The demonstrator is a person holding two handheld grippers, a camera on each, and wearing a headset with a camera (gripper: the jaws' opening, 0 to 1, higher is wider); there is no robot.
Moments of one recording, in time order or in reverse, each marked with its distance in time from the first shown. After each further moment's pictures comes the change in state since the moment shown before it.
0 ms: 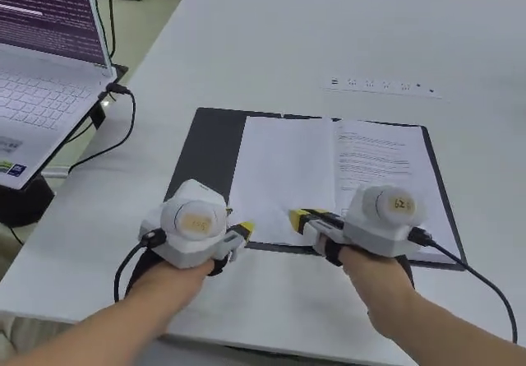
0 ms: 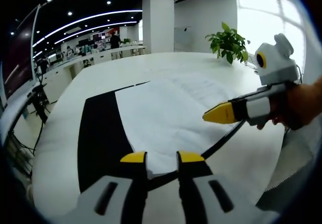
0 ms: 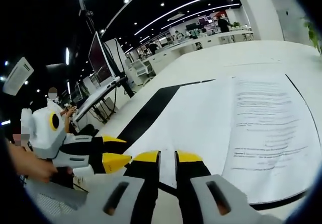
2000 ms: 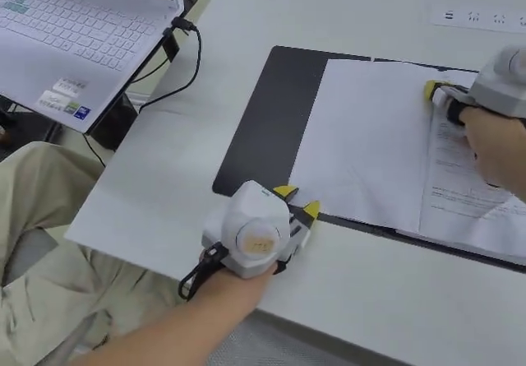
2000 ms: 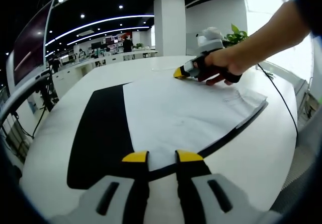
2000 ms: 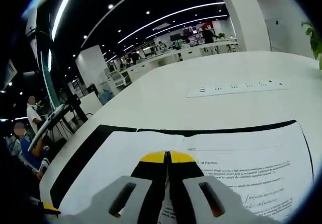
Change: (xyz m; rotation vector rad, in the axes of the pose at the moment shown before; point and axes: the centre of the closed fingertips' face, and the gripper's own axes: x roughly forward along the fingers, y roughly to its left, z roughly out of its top) left arm 0.011 0.005 -0.026 -0.042 -0.066 0.103; right arm 0.126 -0.157 0.132 -0.026 -0.093 -0.164
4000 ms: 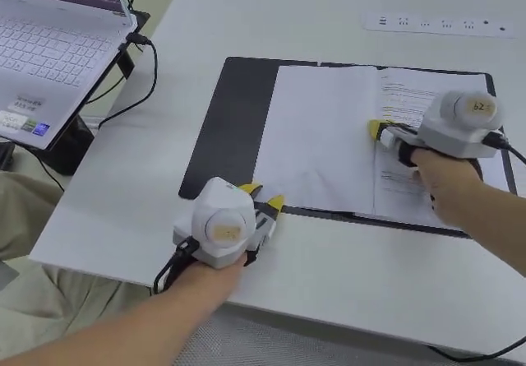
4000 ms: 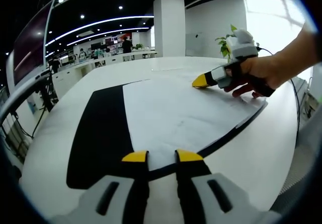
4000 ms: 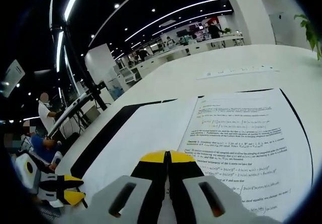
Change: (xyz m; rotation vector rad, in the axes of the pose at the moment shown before) left arm 0.000 0.001 0.001 0.002 -0.007 -0.005; right arm -0.095 0.050 -0.065 0.027 0.040 0.087
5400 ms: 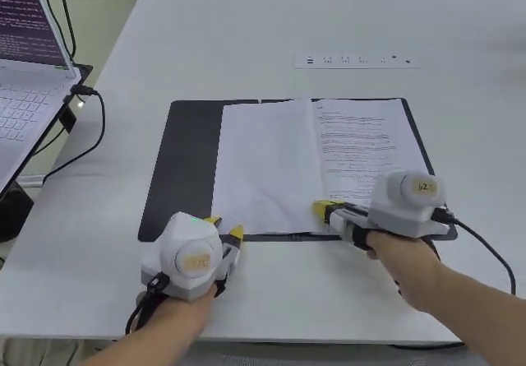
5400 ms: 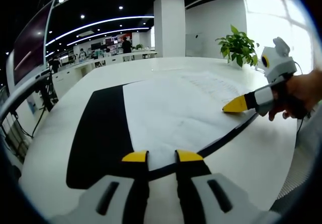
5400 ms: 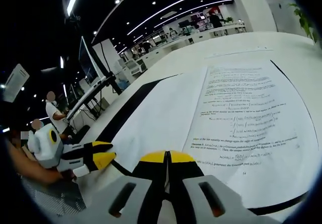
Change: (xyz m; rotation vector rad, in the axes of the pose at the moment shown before) left arm -0.002 -0.002 0.000 -0.003 -0.002 -0.001; right arm -0.065 0.041 -0.074 0.058 0.086 0.056
